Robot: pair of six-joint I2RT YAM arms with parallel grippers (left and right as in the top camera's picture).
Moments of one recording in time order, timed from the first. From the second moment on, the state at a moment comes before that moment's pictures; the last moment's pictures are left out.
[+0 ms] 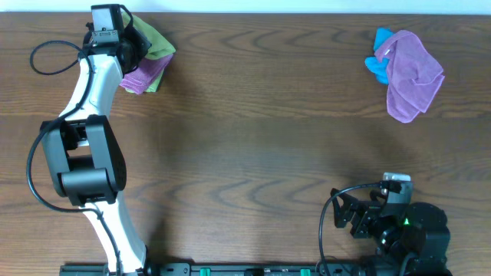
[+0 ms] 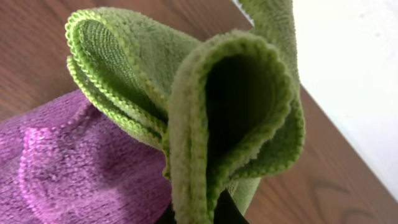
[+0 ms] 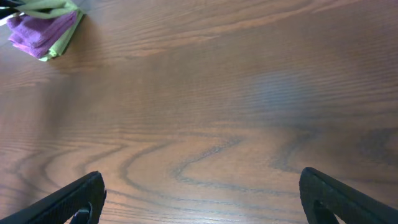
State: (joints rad) left arm 0.10 2.14 1.71 -0.44 0.10 -0.70; right arm 0.04 0.28 0.57 -0.96 -0.25 0.31
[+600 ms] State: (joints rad) left arm 0.10 2.12 1.71 -0.55 0.04 -0.61; right arm 0.04 0.28 0.57 -0.96 -0.25 0.31
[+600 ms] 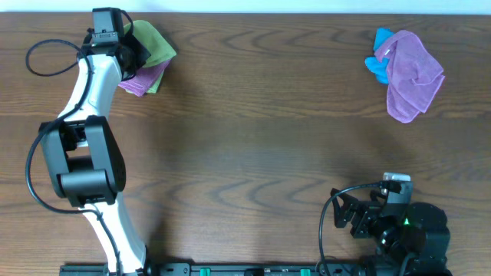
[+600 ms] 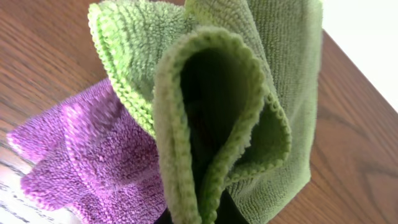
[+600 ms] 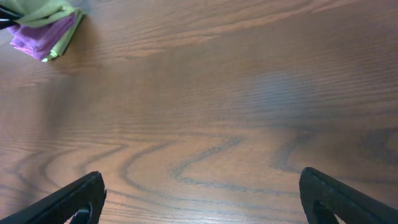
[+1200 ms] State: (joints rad) left arm 0.10 2.05 1.71 -0.63 -0.02 -0.58; right arm 0.04 0.28 0.57 -0.96 -0.25 0.31
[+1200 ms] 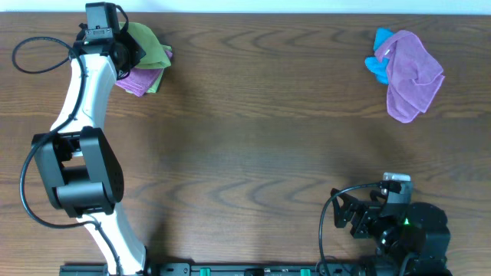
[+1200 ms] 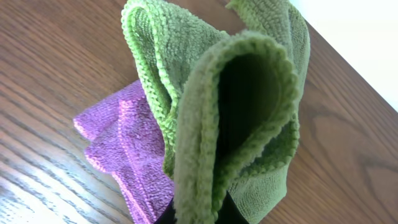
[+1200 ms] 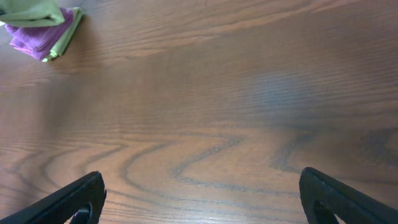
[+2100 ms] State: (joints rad) left arm 0.14 2.11 1.71 -0.63 -0.06 -0.51; right arm 0.04 0.28 0.57 -0.96 -0.25 0.31
